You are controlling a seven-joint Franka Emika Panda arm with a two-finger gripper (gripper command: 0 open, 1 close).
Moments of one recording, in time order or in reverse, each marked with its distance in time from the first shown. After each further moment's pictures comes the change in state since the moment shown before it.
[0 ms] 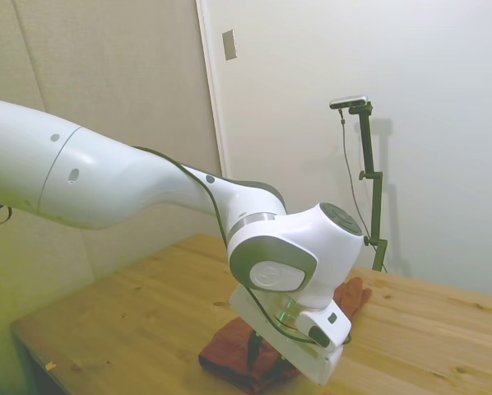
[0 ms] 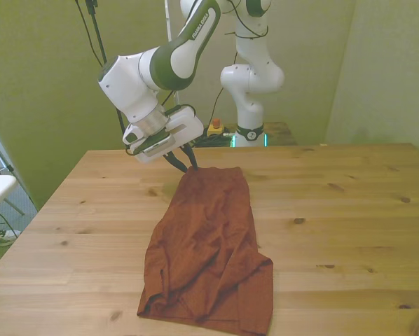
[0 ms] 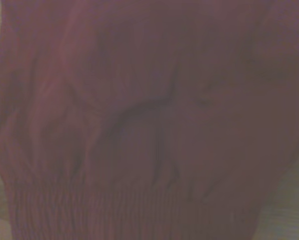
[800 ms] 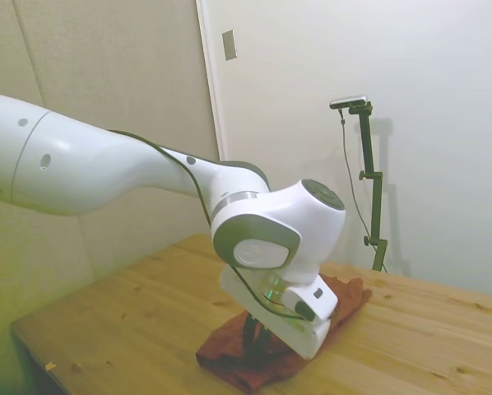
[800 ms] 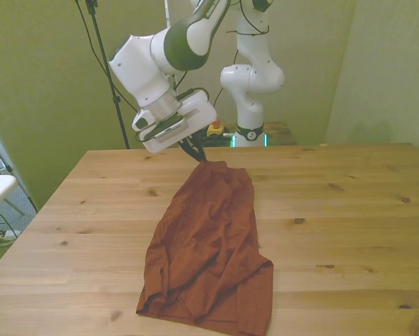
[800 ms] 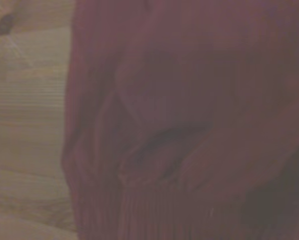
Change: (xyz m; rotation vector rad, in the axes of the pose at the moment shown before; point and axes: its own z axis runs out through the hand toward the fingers) arm -0.043 -0.062 -0.017 0.028 0.026 -0.061
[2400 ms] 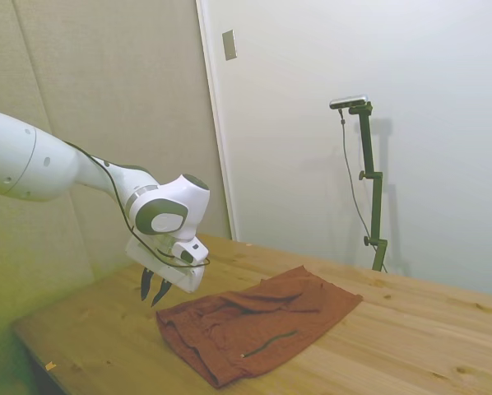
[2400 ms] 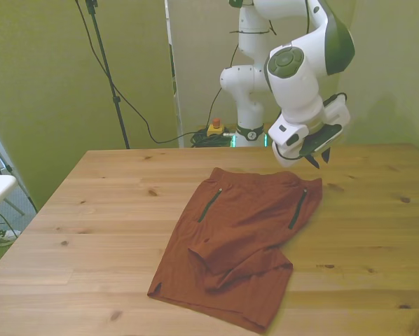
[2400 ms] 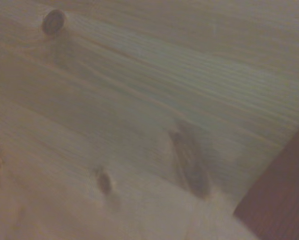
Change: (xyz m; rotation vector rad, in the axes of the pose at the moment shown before) arm -0.141 -0.225 0.156 -0.107 -0.131 -0.218
